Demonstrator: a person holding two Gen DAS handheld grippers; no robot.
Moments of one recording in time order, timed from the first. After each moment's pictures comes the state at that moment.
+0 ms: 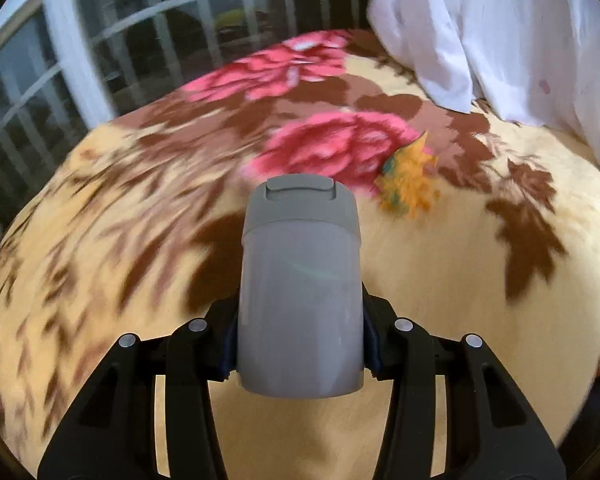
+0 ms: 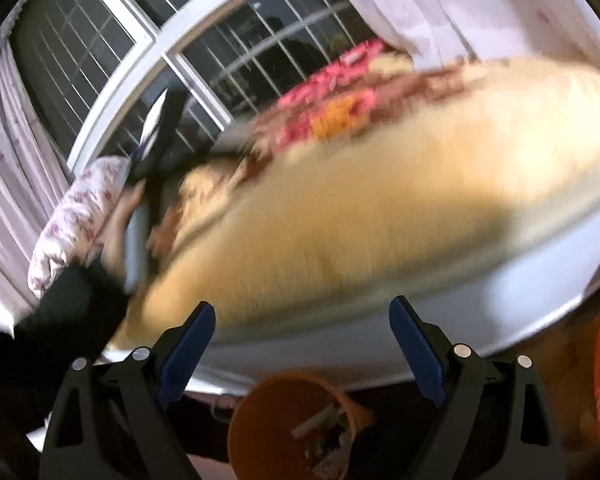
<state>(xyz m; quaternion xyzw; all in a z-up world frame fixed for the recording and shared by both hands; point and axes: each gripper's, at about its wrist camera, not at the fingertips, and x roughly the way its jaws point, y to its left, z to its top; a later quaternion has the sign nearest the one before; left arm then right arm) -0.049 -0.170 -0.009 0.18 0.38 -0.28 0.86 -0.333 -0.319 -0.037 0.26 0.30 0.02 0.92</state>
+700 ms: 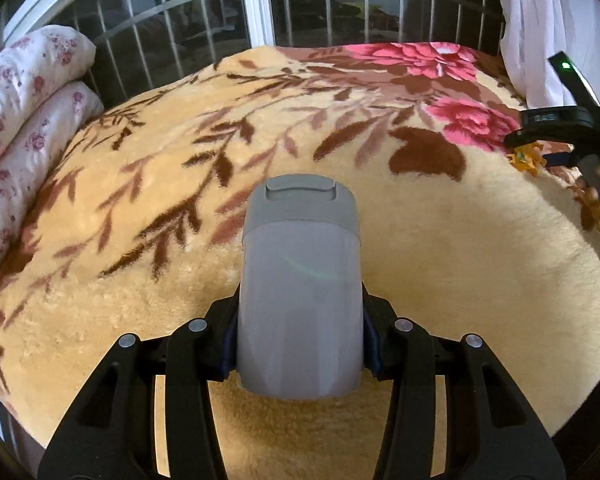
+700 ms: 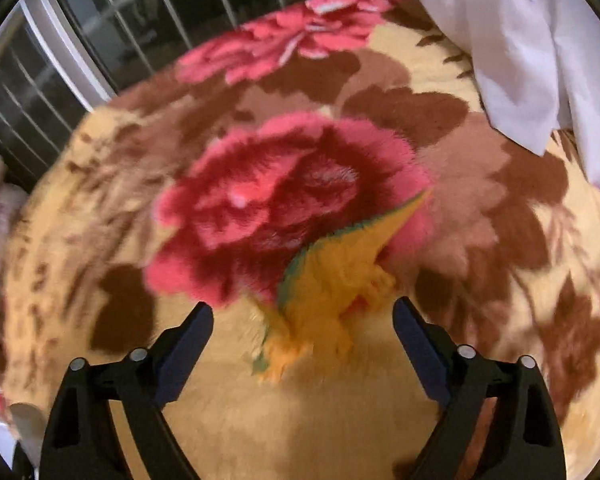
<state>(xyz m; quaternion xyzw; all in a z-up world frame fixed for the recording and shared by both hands) -0.070 -0.025 -0.038 0.09 0.40 -0.13 0.90 0.011 -0.366 -0.030 0.16 0.50 -0.14 0.84</state>
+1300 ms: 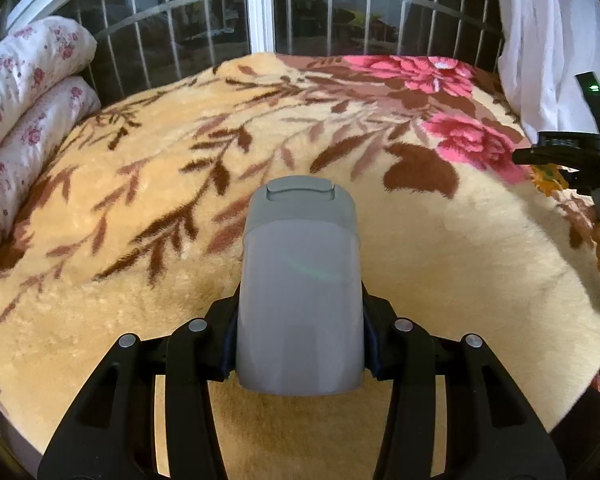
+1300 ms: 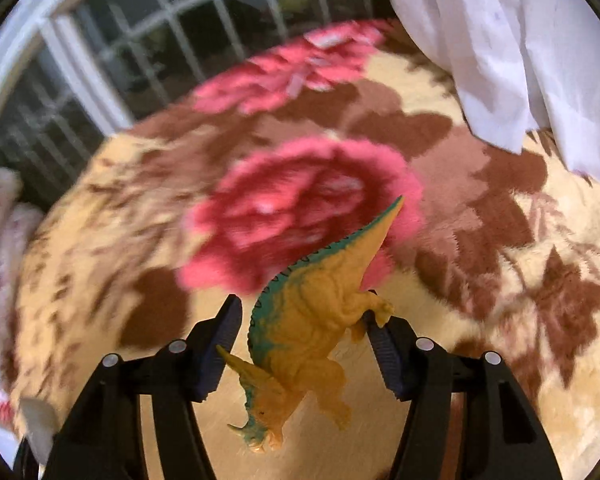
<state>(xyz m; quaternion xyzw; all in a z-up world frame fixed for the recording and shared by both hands) -0.075 -0.020 -0.025 0.07 0.39 -0.15 0.91 -0.048 -0.340 0.003 0.18 0.42 -0.11 0.88</state>
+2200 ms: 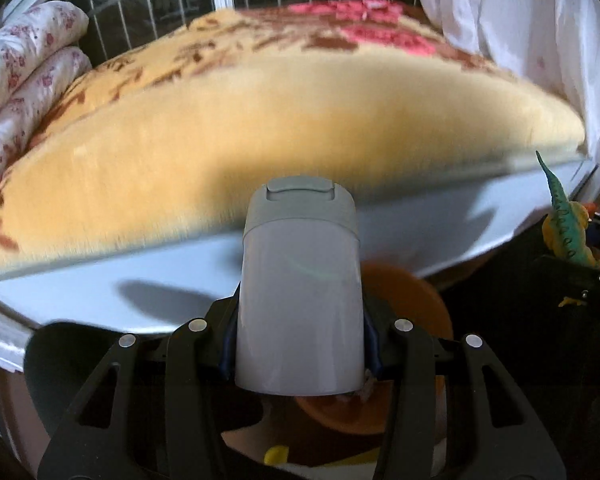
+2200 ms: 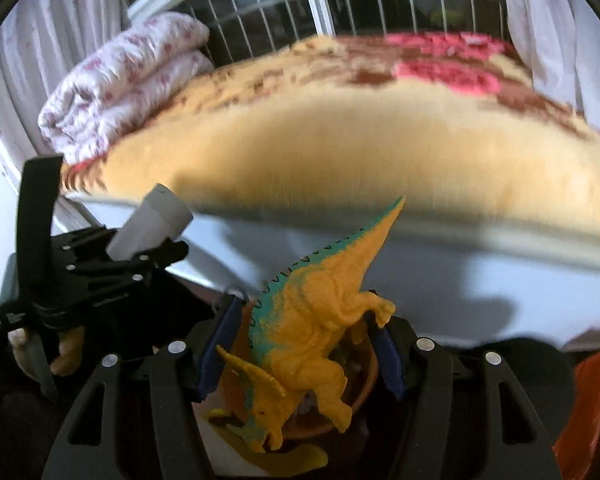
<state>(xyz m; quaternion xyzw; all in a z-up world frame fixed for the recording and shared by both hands) -0.269 0.008 -0.090 0.11 0.44 -0.19 0.87 -0.341 -0.180 -0.062 0.06 0.44 0.10 0.89</state>
